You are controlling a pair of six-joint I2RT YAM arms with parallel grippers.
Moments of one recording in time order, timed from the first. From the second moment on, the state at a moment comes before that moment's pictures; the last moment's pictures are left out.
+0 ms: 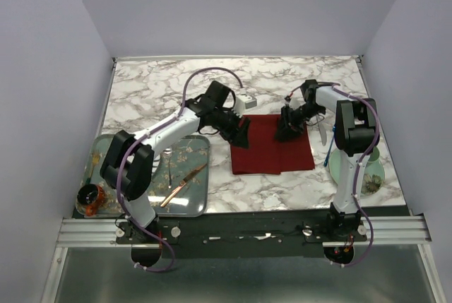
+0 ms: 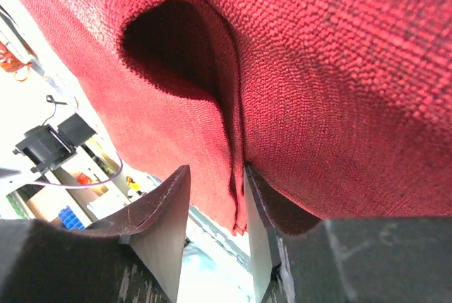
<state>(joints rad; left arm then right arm) -0.64 1.73 1.31 -0.49 0.68 0.04 0.10 2.18 1.52 -0.94 -0.75 0.09</state>
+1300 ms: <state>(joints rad) -0.64 2.06 1.80 -0.42 0.44 0.06 0.11 2.16 1.44 -0.95 -0.75 0.03</state>
